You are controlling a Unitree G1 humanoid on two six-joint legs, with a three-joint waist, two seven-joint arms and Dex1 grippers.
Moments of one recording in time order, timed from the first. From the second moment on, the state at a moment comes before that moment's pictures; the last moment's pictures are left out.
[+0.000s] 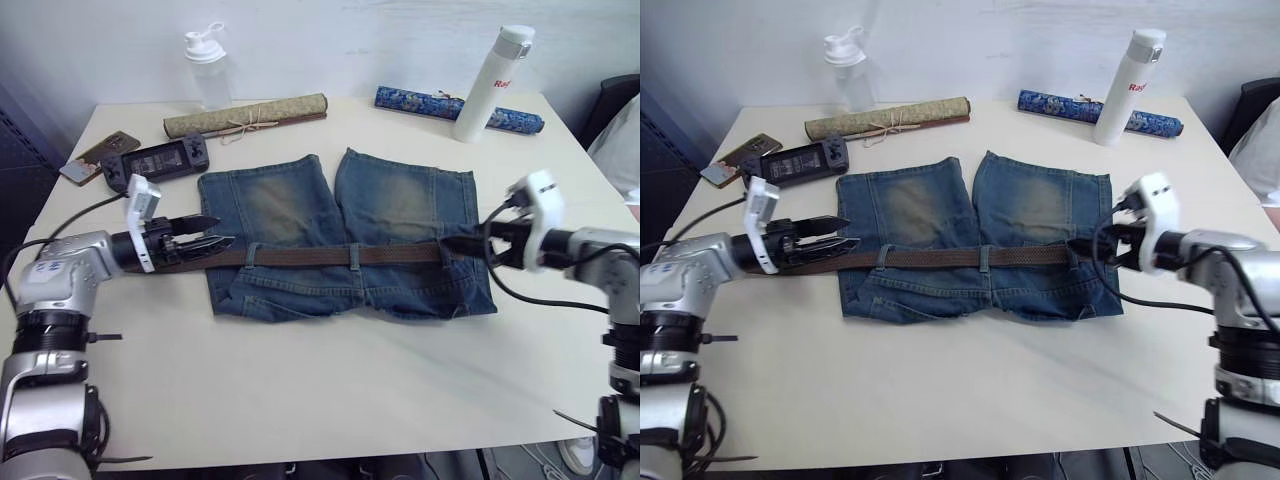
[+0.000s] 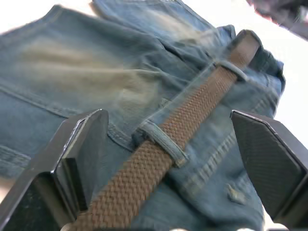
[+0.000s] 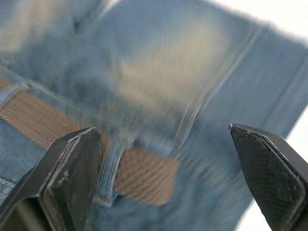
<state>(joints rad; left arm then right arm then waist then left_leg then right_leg) -0.70 0.76 0.09 0.53 -0.53 0.56 -1.16 -0.62 -0.76 -0.19 0.03 0.47 1.18 0.76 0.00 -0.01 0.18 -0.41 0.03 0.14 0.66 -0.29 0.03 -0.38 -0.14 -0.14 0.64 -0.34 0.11</state>
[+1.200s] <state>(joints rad) -0.90 0.59 0.01 0.95 -0.24 0.29 -1.27 -0.68 -0.75 -0.13 0.24 0.54 1.11 0.89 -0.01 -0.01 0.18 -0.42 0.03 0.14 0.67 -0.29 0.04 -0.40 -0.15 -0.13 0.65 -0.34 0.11</state>
